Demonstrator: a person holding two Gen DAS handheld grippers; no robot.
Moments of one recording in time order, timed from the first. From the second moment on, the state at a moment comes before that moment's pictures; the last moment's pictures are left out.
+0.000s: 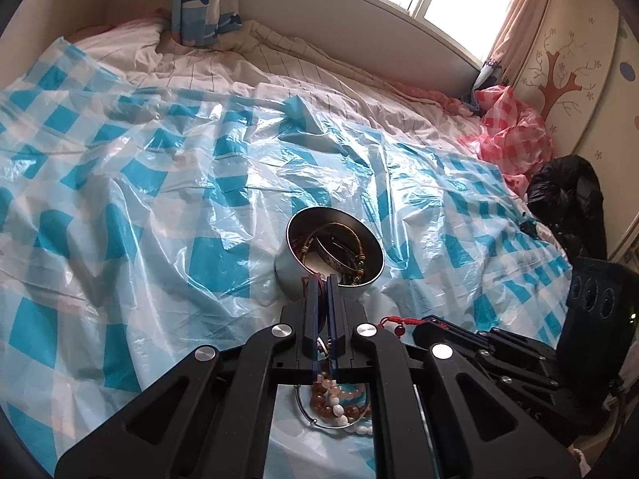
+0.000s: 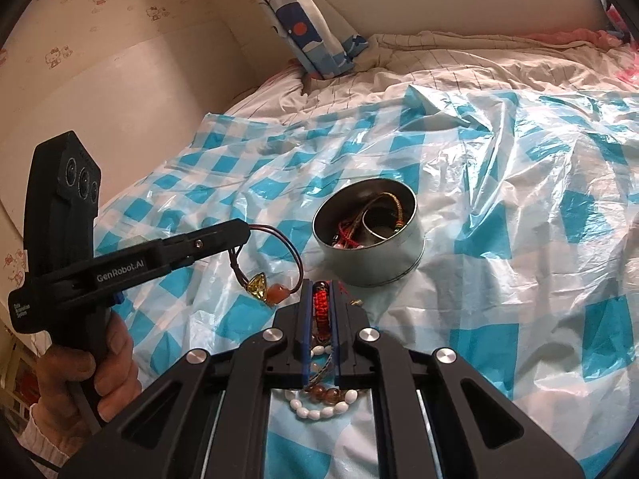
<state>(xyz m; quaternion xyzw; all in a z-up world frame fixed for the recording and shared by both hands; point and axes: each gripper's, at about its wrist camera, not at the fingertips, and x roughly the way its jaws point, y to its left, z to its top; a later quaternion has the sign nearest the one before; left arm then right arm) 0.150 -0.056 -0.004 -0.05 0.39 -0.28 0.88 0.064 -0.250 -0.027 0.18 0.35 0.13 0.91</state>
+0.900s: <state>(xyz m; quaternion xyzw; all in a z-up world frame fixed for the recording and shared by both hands) 0.167 -0.071 0.013 -0.14 0.35 -0.32 0.87 0.080 -0.271 -0.015 0.20 0.30 0.10 0.93</state>
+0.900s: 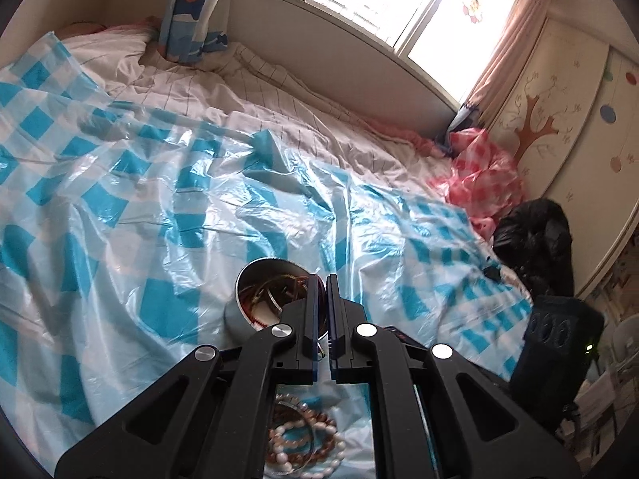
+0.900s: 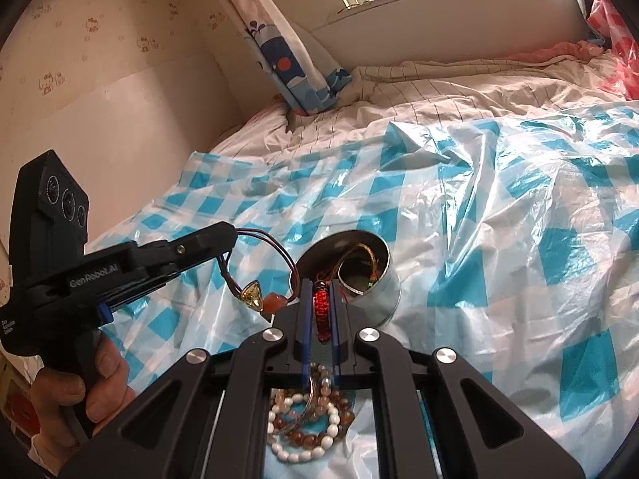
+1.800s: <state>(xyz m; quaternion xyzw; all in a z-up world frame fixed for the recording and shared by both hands) 0.224 -0.103 -0.034 -0.14 0.43 -0.26 0.85 0.152 -0.271 -0.032 0.20 0.34 0.10 0.91</state>
